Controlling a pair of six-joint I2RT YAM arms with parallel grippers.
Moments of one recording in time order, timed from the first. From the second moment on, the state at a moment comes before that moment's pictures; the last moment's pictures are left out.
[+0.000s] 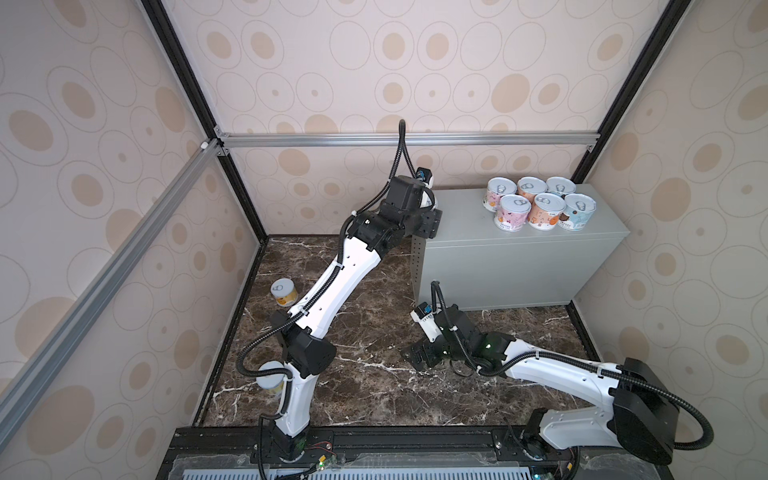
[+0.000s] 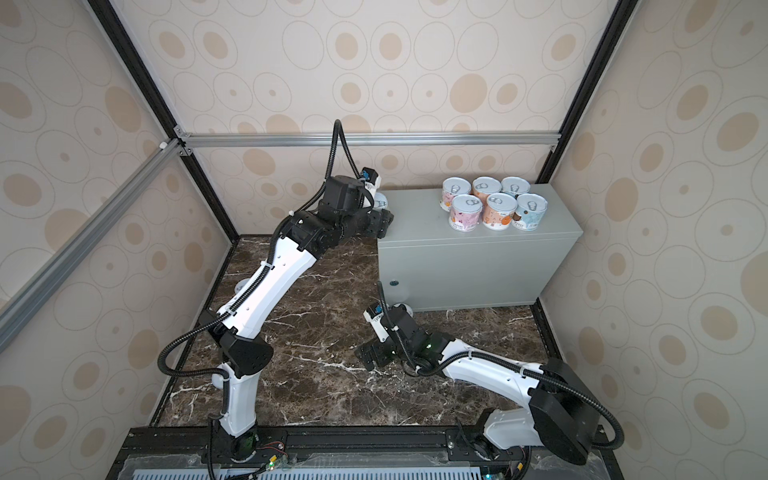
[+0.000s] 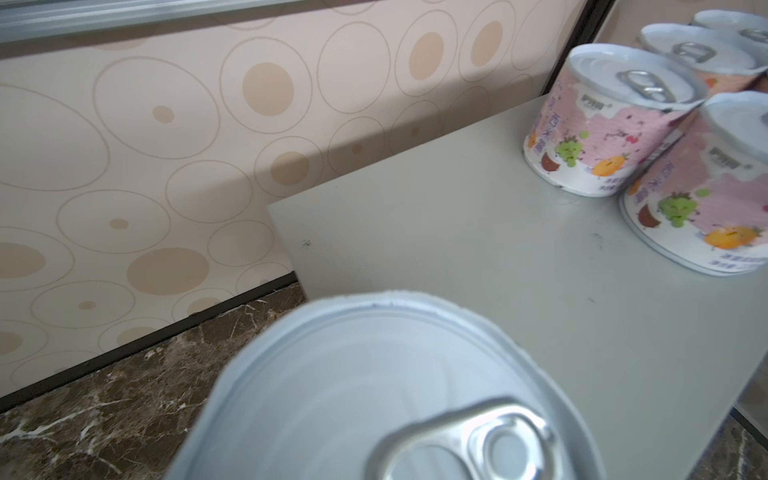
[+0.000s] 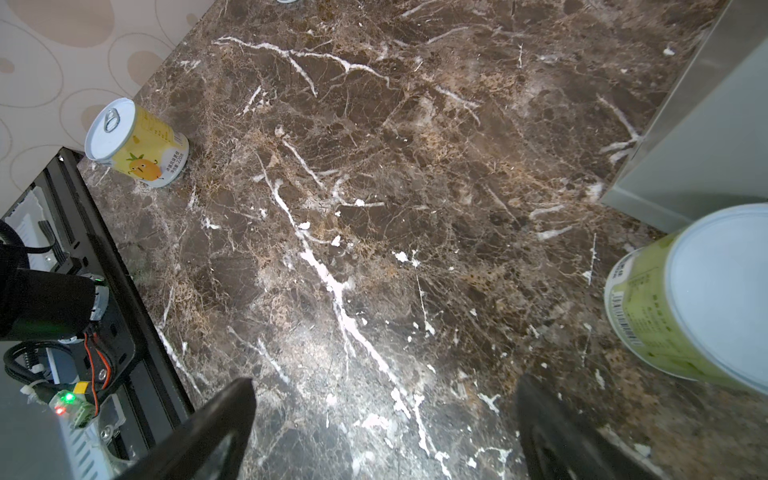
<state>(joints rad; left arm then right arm) -0.69 2.04 2.44 -0.84 -0.15 -0.11 0.88 1.31 0.76 -0.20 -0.11 0.30</state>
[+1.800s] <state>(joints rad) -0.74 1.96 2.46 -0.75 -0.18 -0.07 0.88 0.97 0.92 -0.47 0.00 0.32</state>
